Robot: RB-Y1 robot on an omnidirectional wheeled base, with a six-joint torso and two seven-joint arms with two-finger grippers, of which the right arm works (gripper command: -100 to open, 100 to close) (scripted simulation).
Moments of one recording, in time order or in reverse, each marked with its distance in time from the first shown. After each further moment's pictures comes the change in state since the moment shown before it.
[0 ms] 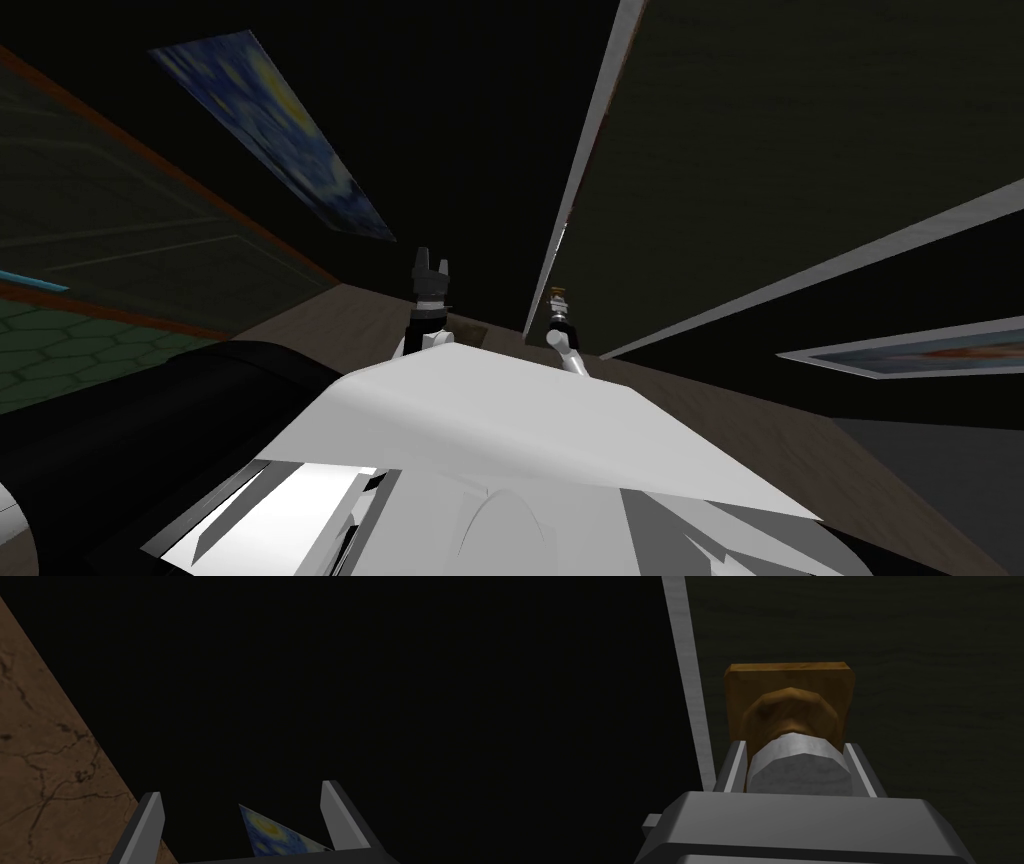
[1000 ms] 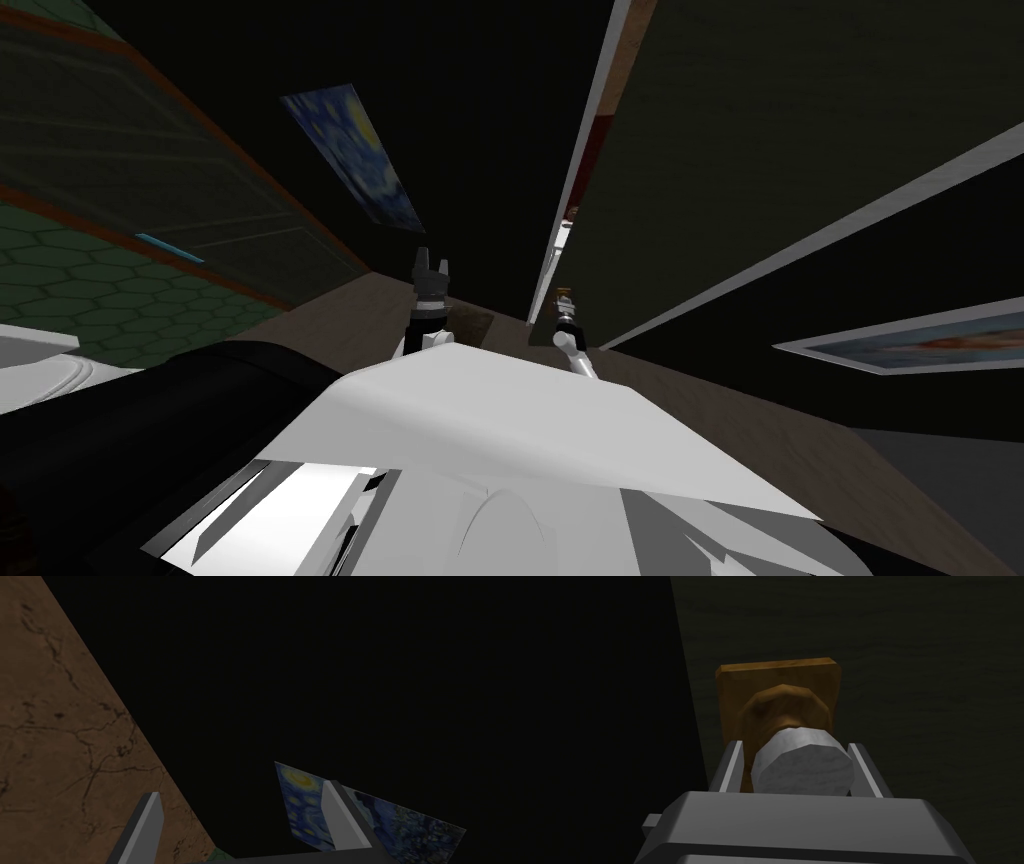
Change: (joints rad) arm 0.003 -0.072 -0.003 0.001 -0.013 -0.016 -0.055
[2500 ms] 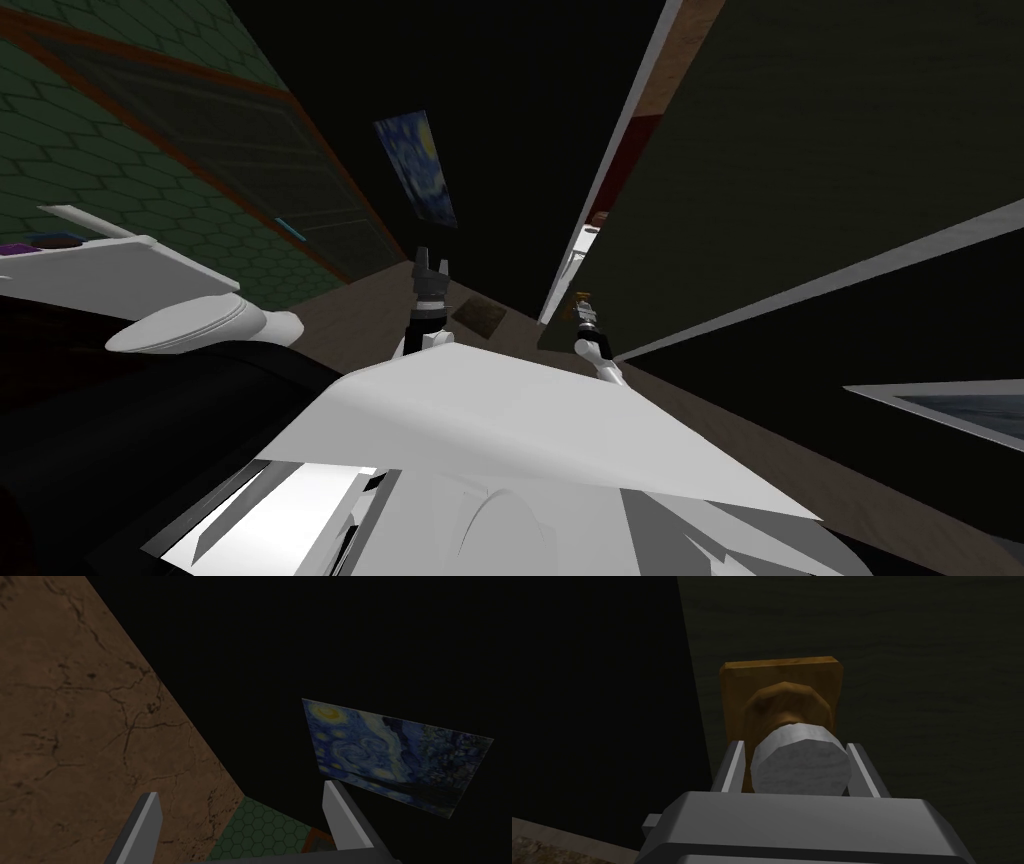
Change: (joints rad) arm 0.021 -0.245 0.045 0.025 -0.043 -0.039 -0.226
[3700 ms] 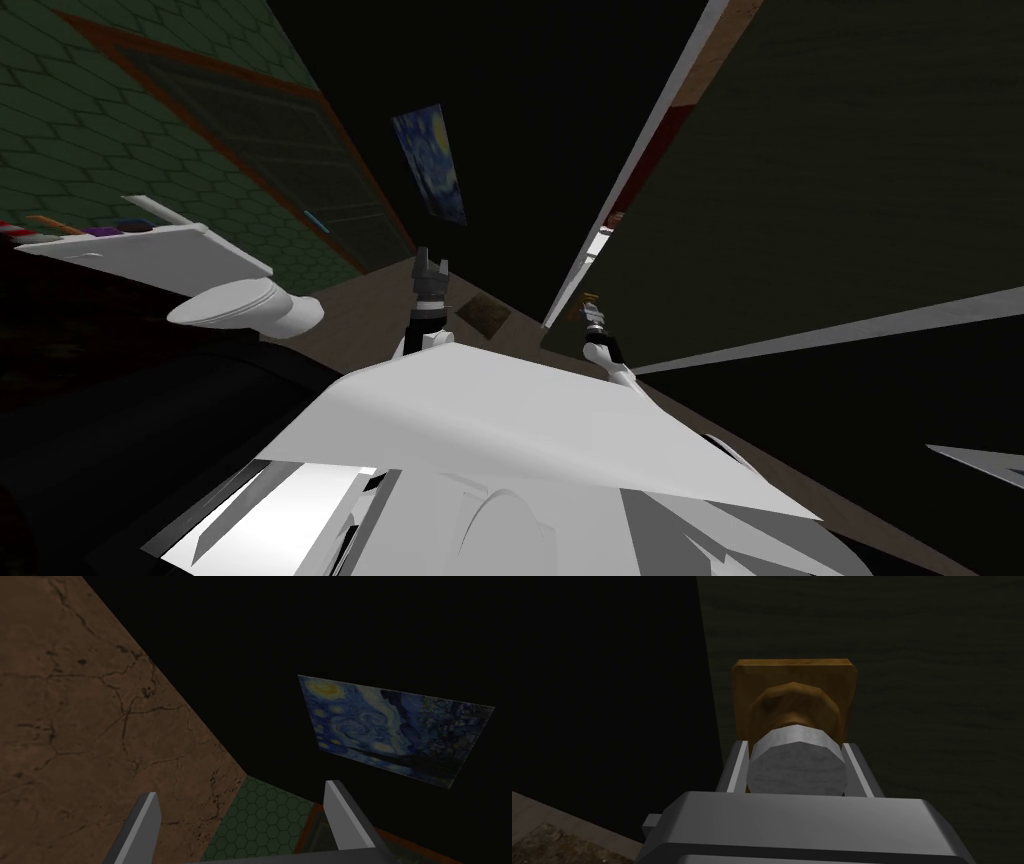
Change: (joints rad) arm 0.013 -0.105 0.044 -0.010 -0.009 -0.018 -0.108
